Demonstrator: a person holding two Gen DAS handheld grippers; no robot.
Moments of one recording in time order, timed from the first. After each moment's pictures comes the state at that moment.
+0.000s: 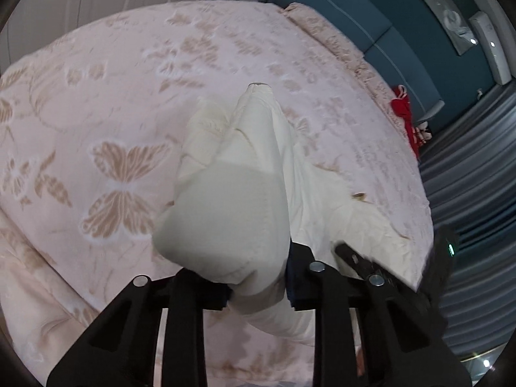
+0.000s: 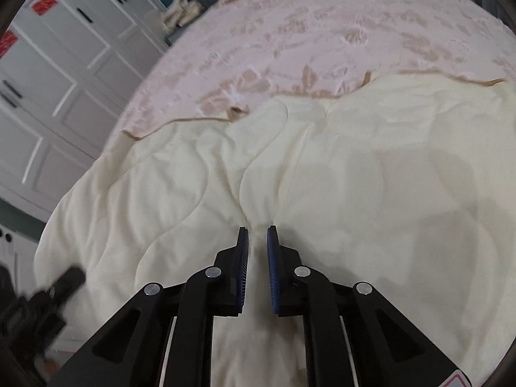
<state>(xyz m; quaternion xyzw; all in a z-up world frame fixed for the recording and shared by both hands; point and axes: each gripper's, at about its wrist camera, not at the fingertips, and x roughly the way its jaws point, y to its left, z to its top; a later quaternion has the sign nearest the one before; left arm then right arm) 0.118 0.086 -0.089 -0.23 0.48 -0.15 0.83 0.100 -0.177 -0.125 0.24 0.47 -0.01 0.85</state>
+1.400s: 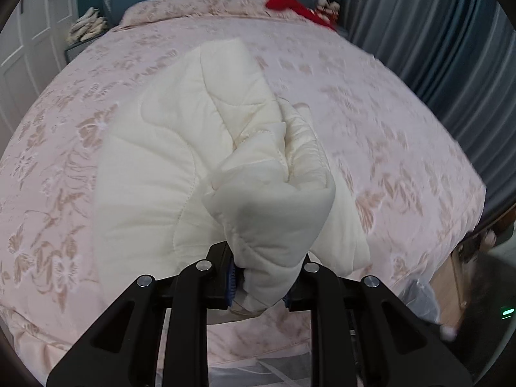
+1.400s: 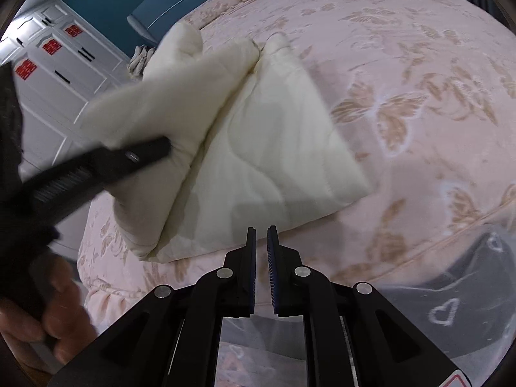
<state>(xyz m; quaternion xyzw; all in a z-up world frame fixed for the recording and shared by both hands) -0.004 -0.225 -0.080 0.09 0.46 -0.31 0.83 -0.124 -0.310 -0.126 0.33 0.43 -0.09 0.84</state>
